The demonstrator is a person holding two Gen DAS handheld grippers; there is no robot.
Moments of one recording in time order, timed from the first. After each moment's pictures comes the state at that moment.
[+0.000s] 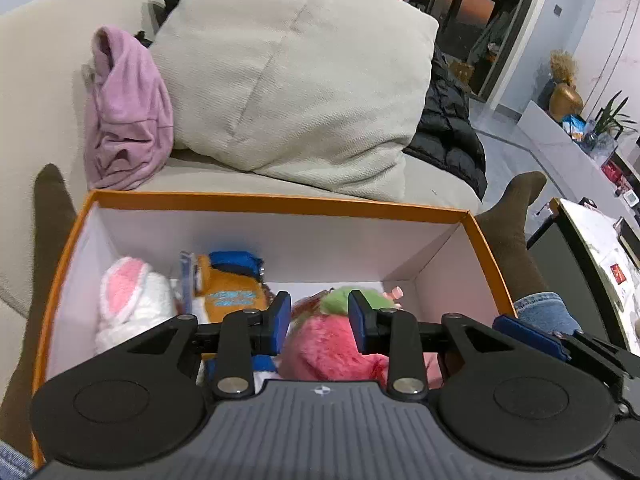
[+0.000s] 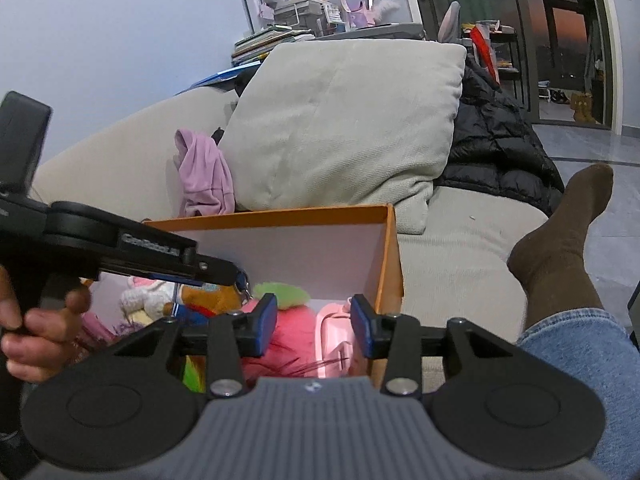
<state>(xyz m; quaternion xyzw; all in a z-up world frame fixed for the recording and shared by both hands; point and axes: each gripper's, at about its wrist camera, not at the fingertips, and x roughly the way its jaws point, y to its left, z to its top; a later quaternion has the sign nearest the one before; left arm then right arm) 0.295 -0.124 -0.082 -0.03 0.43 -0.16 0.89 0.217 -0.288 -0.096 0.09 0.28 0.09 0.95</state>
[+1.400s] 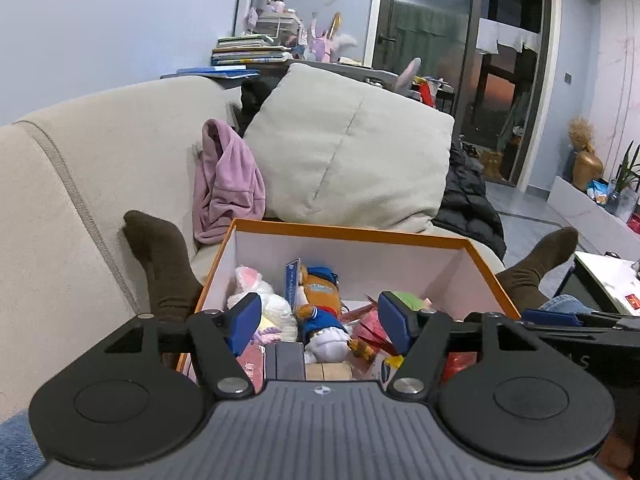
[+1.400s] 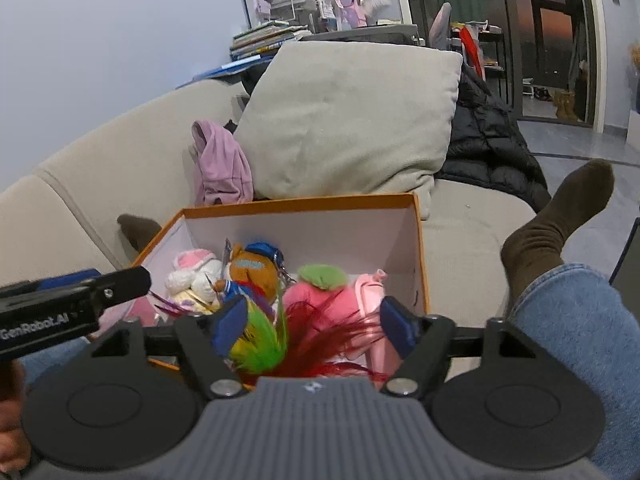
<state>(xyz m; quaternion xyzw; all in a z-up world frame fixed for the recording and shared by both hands) 0.167 -0.071 -0.050 -0.03 0.28 -0.08 0.96 0.166 -0.243 -0.064 0.08 0.30 0.06 0.95</state>
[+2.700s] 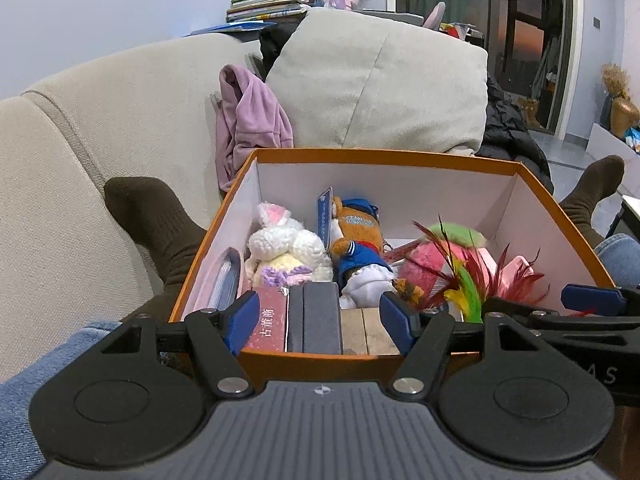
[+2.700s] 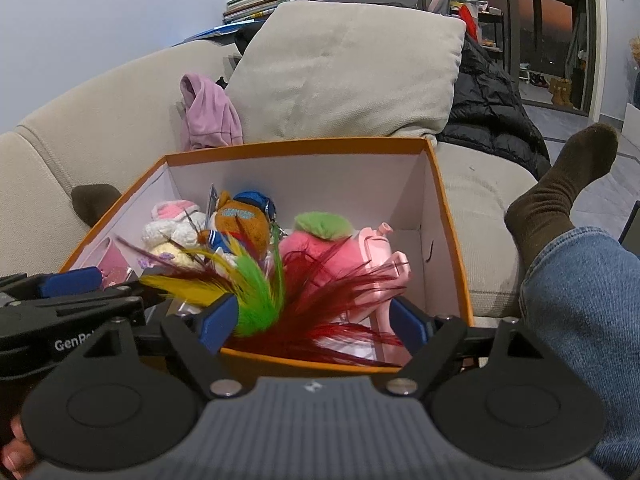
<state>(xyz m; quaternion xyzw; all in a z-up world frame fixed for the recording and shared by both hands) 0.180 -0.081 -0.097 0.03 0.34 -0.03 0.94 0.173 -0.222 -0.104 0.06 0.34 0.05 0.94</state>
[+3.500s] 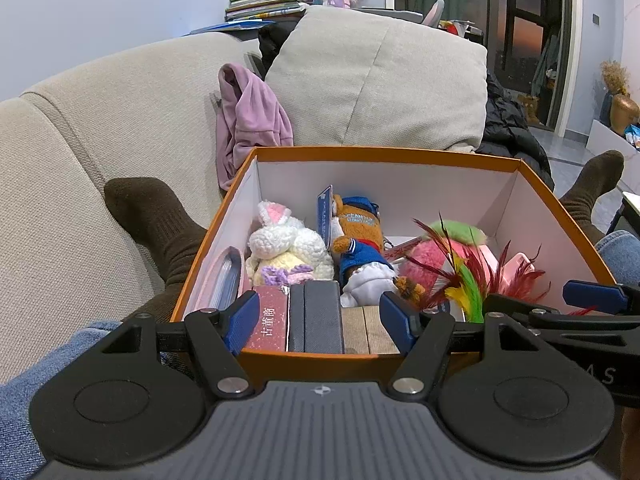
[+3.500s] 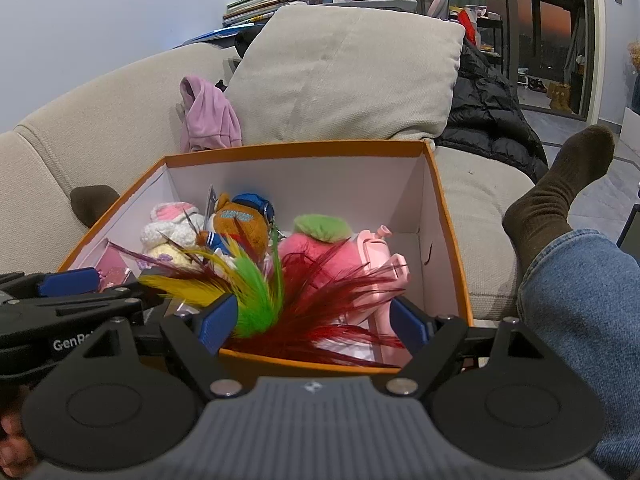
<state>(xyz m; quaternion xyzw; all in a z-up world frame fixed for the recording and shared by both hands) 0.181 -0.080 -0.098 0.03 0.34 -0.03 0.94 0.172 -0.222 -0.105 0.06 0.33 0.05 0.94</state>
